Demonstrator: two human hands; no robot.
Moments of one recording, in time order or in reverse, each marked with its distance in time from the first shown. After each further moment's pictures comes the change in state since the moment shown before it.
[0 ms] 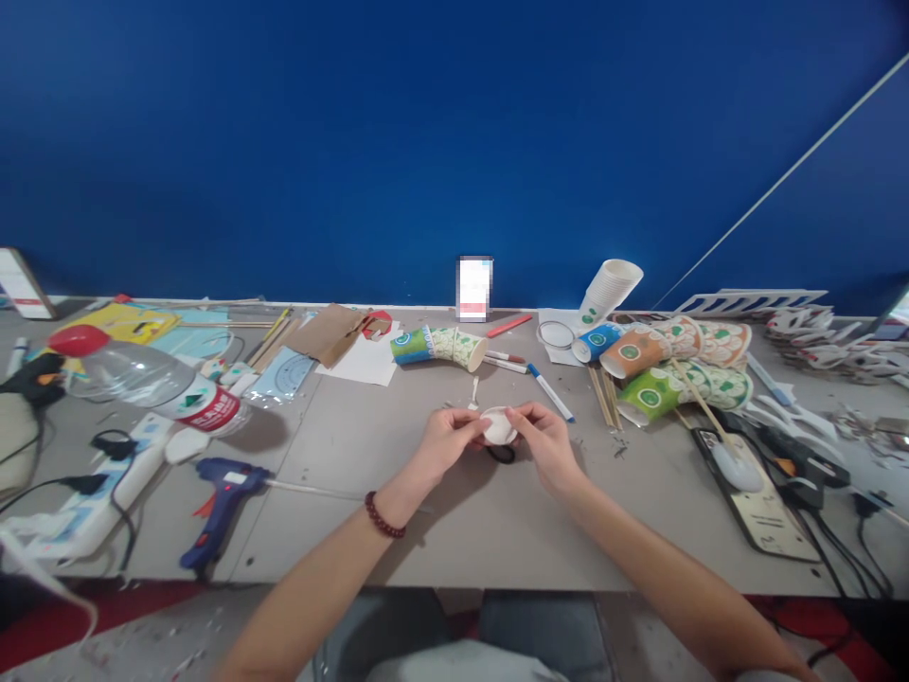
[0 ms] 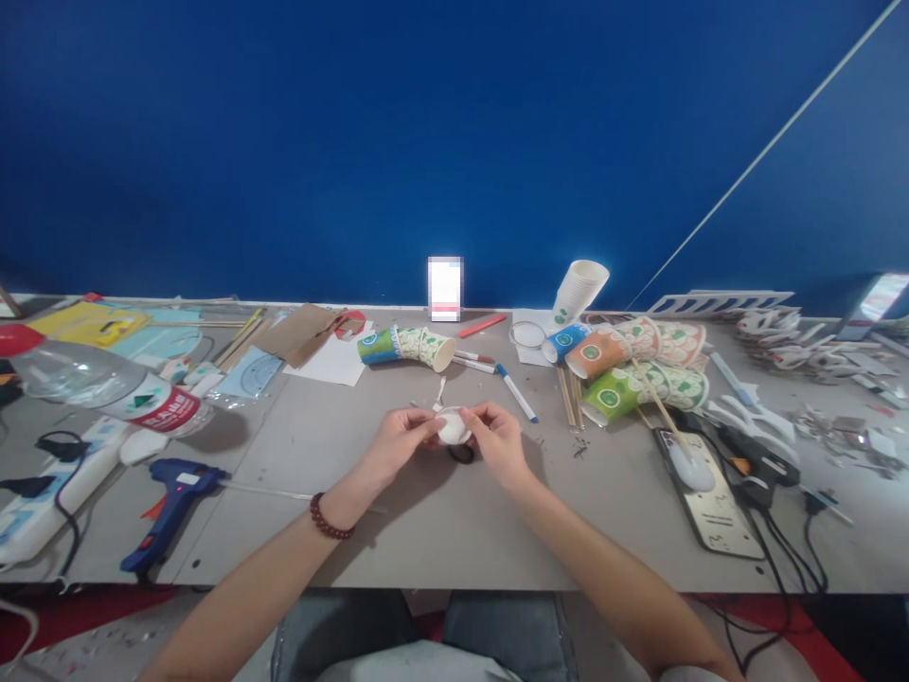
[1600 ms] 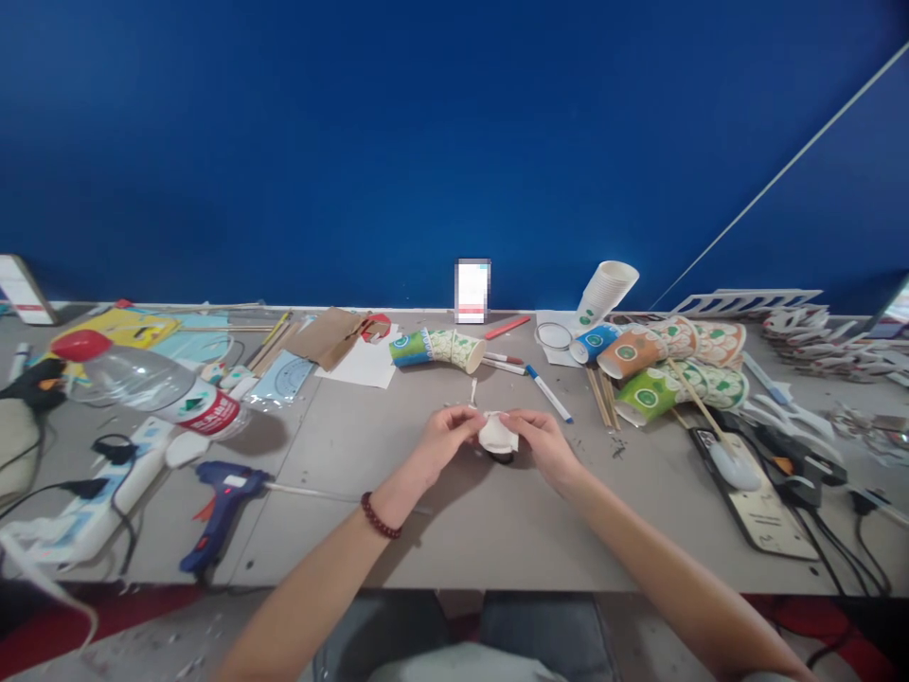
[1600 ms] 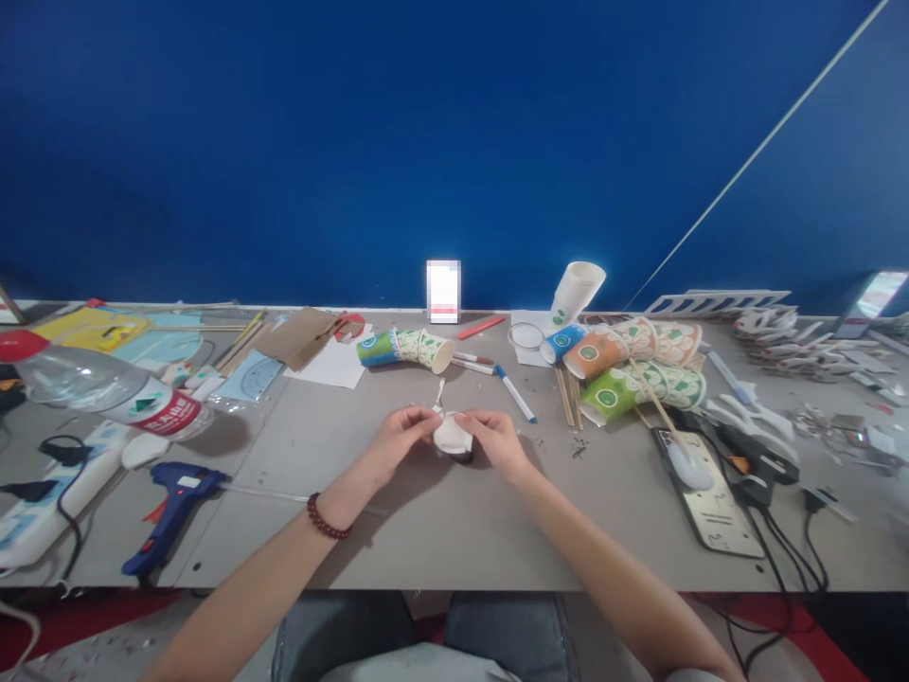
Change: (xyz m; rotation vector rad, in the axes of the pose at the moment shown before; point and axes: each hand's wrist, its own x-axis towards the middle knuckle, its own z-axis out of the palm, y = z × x) left_hand 0.000 0.002 -0.005 -0.066 -0.040 0.005; right_hand 0.008 -0.002 -0.006 0.088 -0.193 0.164
